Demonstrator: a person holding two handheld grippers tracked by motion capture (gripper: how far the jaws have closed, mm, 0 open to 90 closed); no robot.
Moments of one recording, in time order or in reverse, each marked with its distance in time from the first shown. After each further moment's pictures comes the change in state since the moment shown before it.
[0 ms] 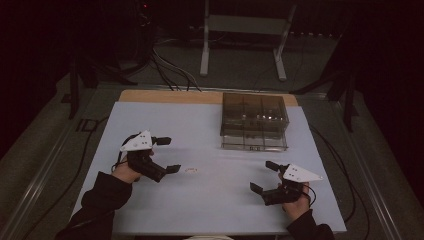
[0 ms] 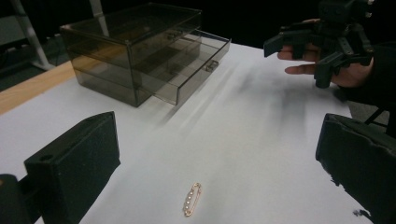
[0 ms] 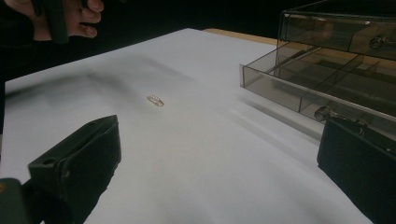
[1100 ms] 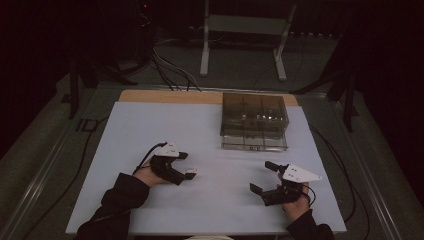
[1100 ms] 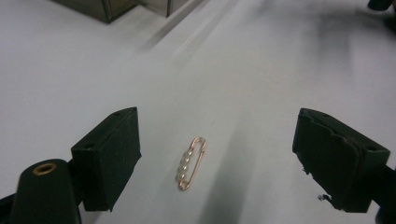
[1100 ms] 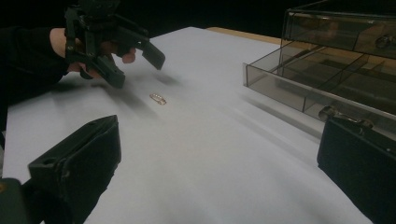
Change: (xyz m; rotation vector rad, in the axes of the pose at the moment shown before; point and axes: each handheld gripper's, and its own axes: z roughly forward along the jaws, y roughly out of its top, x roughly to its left) left arm 0.007 -0.042 0.068 0.258 -0.022 -0.046; right arm 0.001 0.000 0.001 0.007 0.010 -0.007
